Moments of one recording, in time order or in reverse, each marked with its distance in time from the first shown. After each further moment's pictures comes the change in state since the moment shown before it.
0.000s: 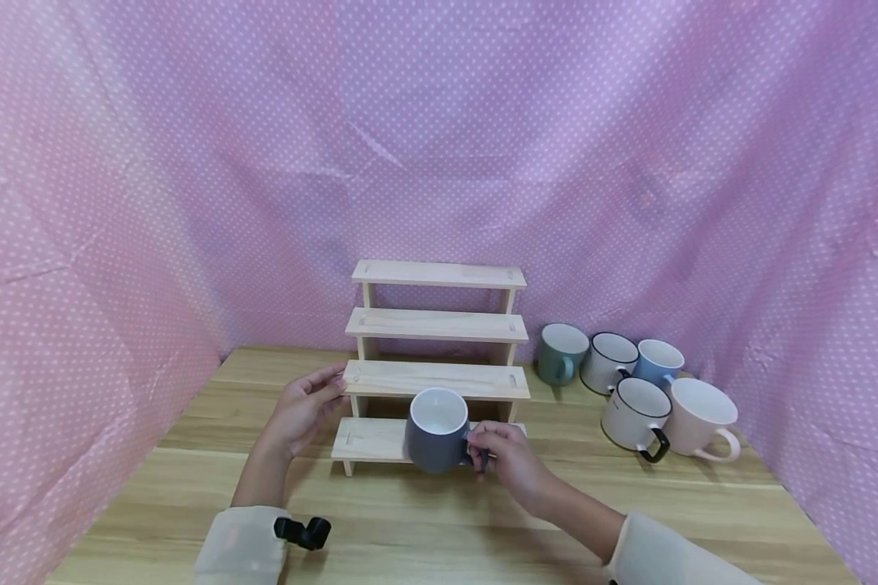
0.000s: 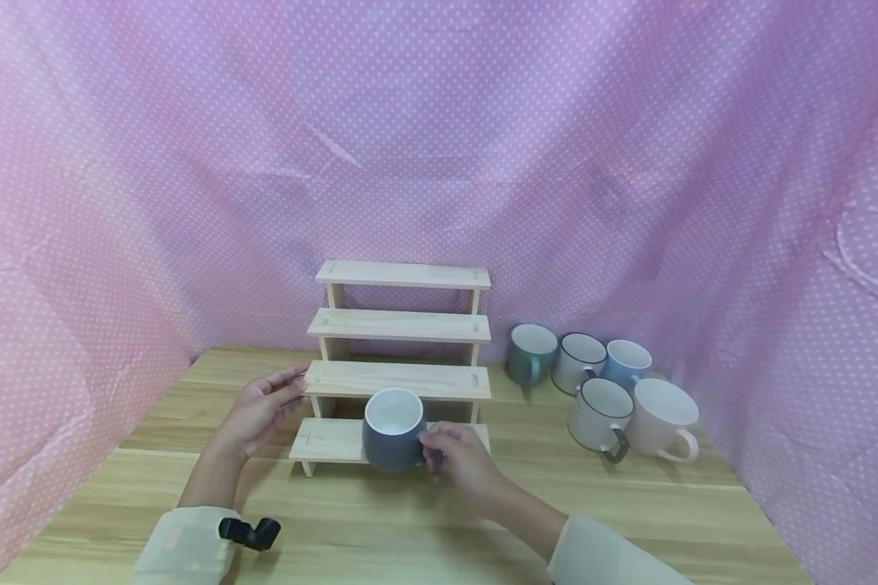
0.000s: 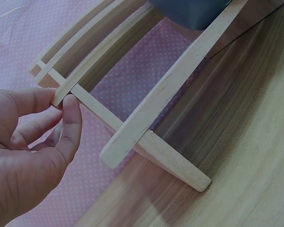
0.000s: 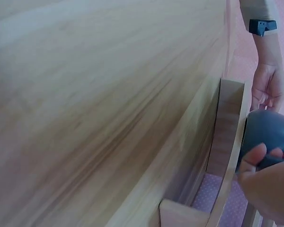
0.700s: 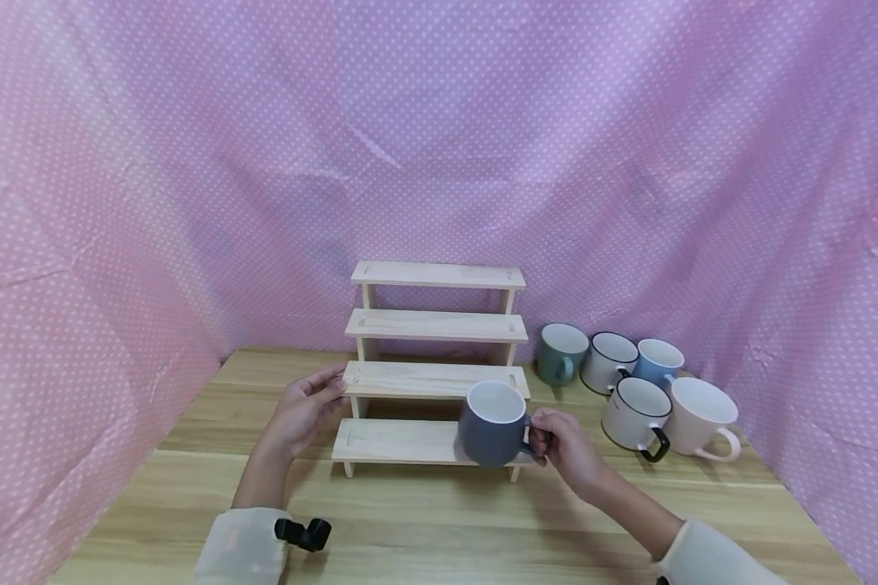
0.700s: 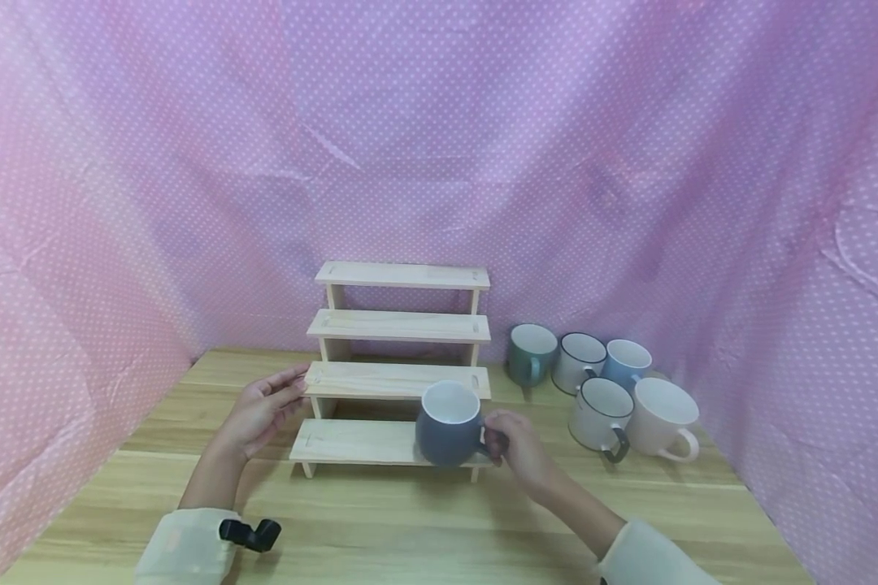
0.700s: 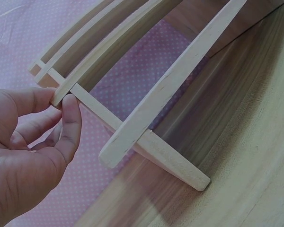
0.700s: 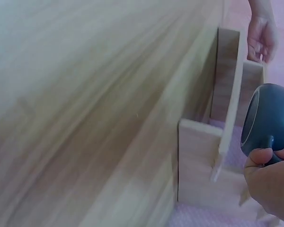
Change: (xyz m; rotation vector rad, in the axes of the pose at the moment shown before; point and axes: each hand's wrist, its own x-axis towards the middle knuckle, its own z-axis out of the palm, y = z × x) left_hand -0.001 0.002 -0.001 0.010 -0.008 -0.005; right_hand -0.019 -0.010 -0.062 -0.044 0.045 -0.201
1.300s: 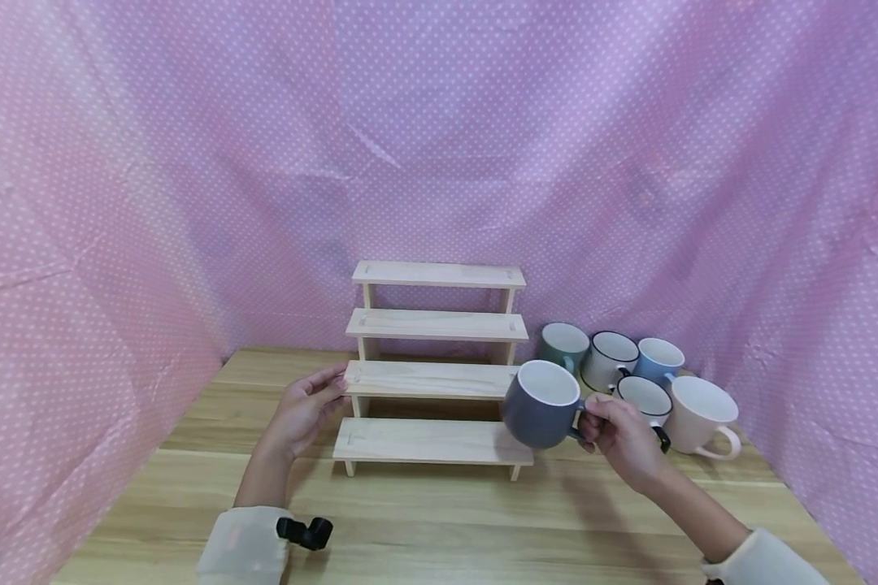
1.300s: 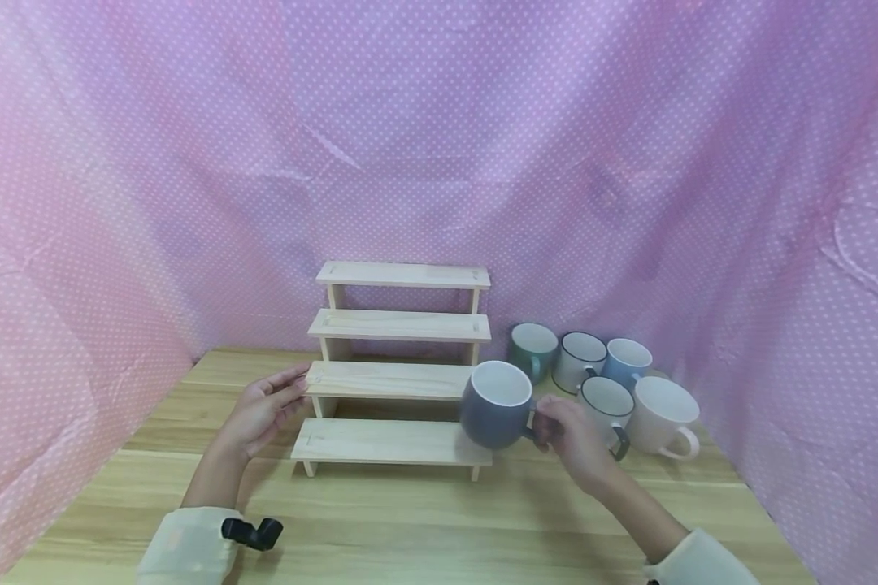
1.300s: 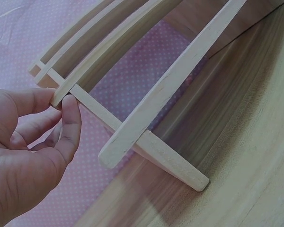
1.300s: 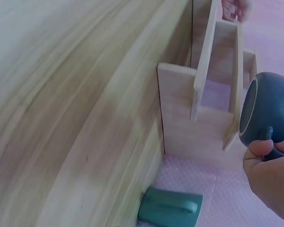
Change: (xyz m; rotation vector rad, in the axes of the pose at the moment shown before) left_hand 0.002 -0.003 0.000 -0.005 0.006 0.016; right_hand -0.021 -0.032 -0.050 0.073 -0.041 -0.185
